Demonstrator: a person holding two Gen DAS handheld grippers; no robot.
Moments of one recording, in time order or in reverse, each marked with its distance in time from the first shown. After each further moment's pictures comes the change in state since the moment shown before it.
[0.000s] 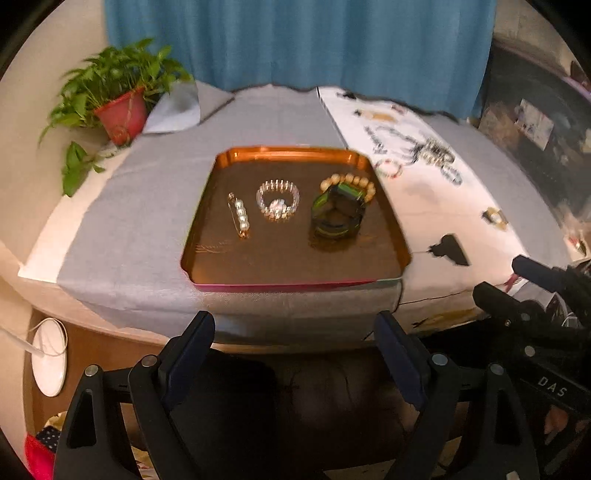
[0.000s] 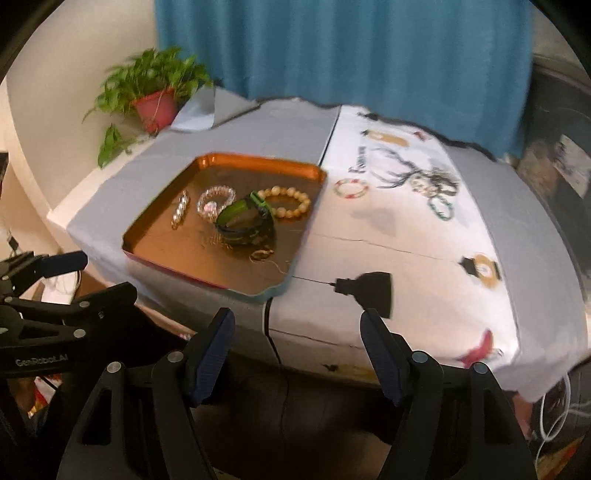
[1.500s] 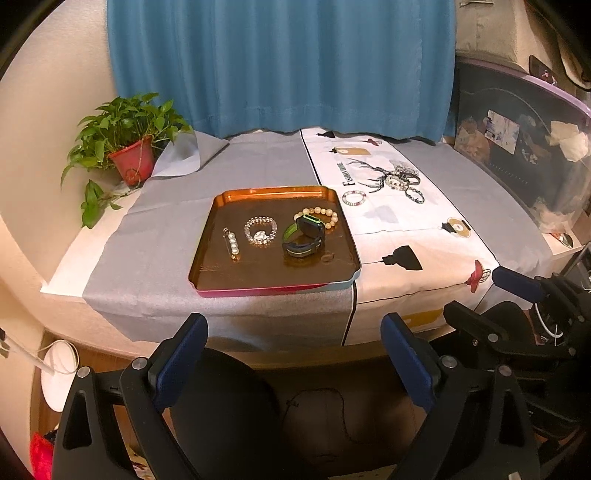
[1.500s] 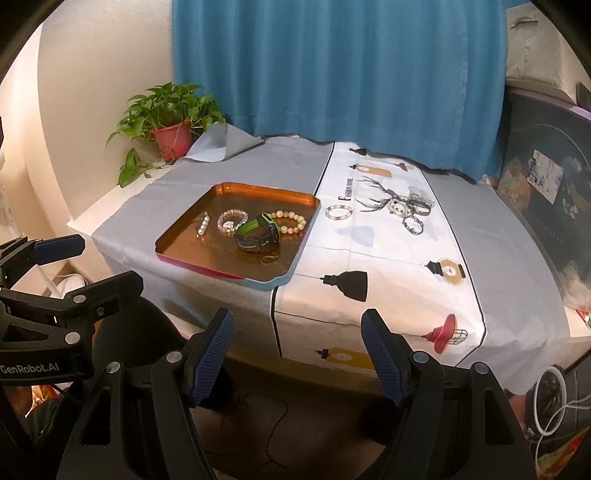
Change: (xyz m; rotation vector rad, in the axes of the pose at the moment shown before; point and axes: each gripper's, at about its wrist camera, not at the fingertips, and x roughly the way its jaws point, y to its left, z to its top) left arm -0.075 -0.038 -0.029 0.053 -0.138 0.021; right arm -0.076 0.002 -0.039 -0.017 -0.107 0.007
